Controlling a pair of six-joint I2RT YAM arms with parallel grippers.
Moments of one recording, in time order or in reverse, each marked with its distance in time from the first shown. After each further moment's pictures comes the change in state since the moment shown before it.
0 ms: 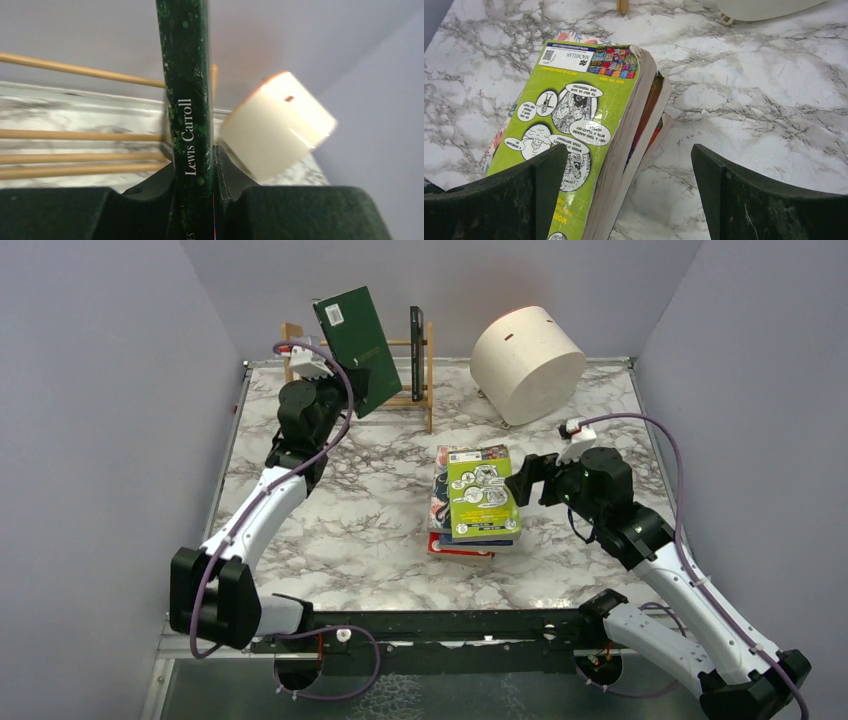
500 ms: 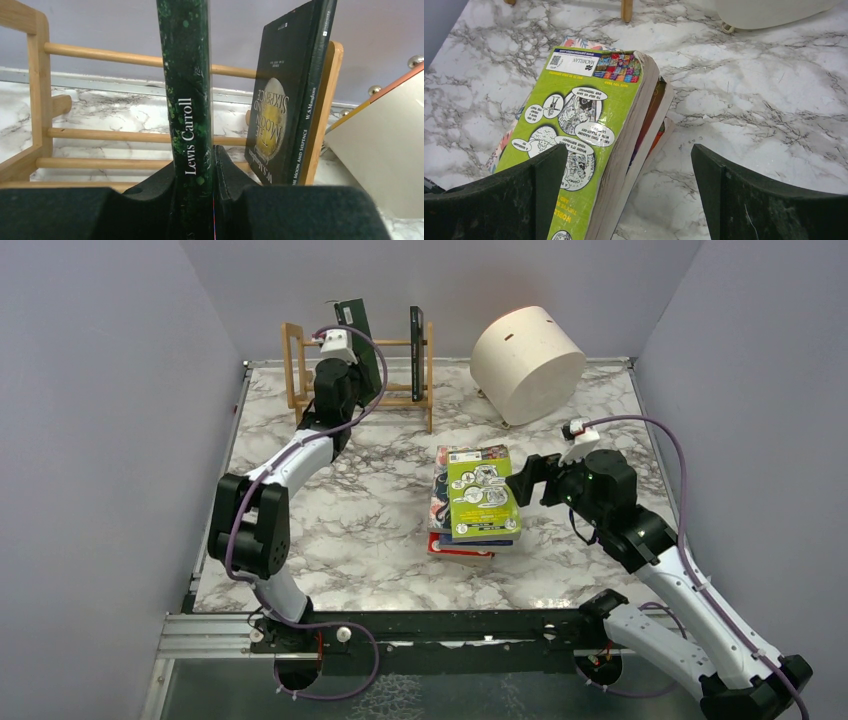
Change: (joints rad) left arm -0.009 0.406 0.225 -0.009 -0.273 0.275; right arm 0.000 -0.027 -0.008 0.018 -0.004 0.000
